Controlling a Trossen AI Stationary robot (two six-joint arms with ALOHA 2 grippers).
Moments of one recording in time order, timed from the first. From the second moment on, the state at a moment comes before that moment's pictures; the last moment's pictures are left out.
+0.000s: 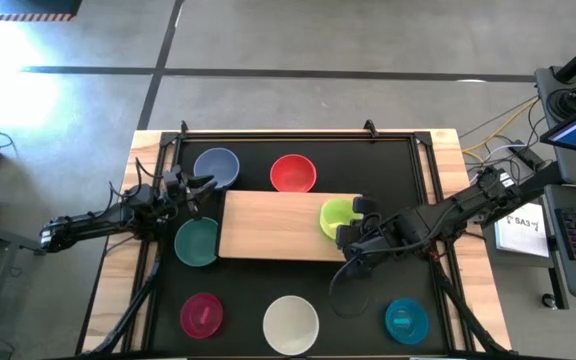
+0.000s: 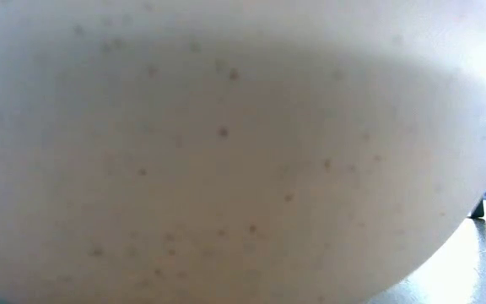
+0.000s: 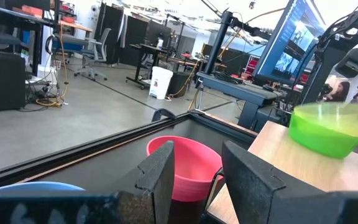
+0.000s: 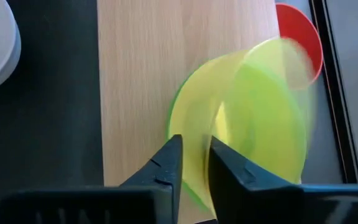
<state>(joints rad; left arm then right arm) 0.20 0.01 0.02 0.07 -0.30 -0.25 0.43 1.57 1.57 -1.22 0.44 0.39</state>
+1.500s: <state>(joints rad) 0.20 0.01 0.02 0.07 -0.30 -0.25 0.43 1.62 1.68 -1.27 0.53 0.40</state>
